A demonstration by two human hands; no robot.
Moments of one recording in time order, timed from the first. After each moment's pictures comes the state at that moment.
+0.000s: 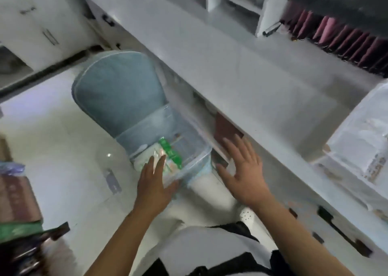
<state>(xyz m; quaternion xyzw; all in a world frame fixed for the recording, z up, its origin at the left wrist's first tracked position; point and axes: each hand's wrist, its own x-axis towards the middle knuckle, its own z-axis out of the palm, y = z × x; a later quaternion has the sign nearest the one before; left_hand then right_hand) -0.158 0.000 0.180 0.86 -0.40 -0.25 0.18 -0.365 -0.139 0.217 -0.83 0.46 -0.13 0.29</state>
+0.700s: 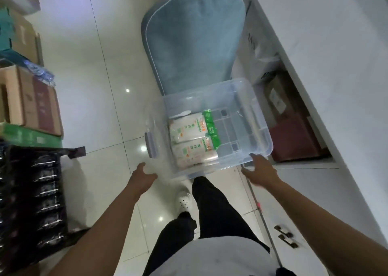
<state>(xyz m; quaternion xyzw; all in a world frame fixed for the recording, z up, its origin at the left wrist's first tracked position) 0.002 0.137 0.030 0.84 0.08 -0.46 0.27 -0.215 -0.175 0.057 -0.81 0.44 0.29 0.27</state>
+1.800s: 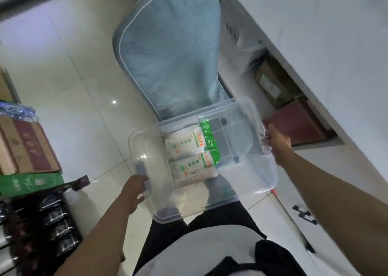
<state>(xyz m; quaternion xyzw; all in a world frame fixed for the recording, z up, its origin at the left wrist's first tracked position) 0.092 0.134 0.020 0.73 0.23 -0.52 0.38 -0.164 -0.229 0.056 -0.42 0.73 -0.11 0.53</state>
